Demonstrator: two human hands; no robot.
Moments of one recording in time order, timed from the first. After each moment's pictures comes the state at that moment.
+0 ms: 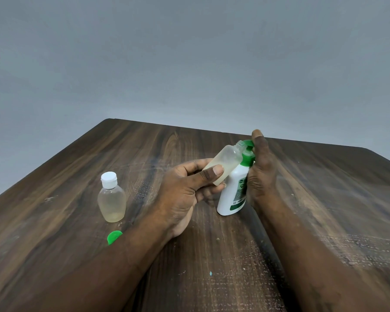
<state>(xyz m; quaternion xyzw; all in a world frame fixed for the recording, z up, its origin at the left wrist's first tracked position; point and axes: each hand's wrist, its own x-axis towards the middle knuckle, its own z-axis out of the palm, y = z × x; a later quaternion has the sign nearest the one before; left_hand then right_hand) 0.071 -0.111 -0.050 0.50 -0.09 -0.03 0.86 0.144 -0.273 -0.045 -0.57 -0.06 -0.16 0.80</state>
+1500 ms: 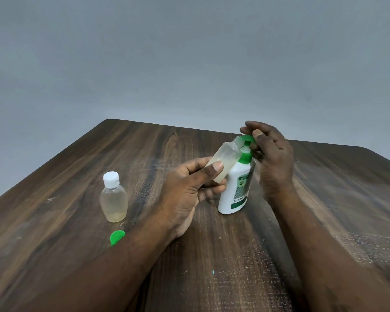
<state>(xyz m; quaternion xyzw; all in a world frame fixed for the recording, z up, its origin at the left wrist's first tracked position) 0.071 -0.112 -0.051 0.49 -0.09 -0.03 0.87 0.131 -0.290 -0.019 -0.64 -0.14 -0.27 0.70</state>
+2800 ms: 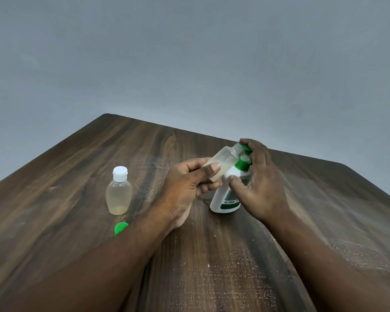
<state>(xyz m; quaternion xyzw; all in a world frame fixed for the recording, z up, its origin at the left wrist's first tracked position) 0.076 -0.107 -0.049 0.46 -0.11 -0.01 0.88 0.089 -0.293 -0.026 -0.89 -0.19 -0.32 0.27</state>
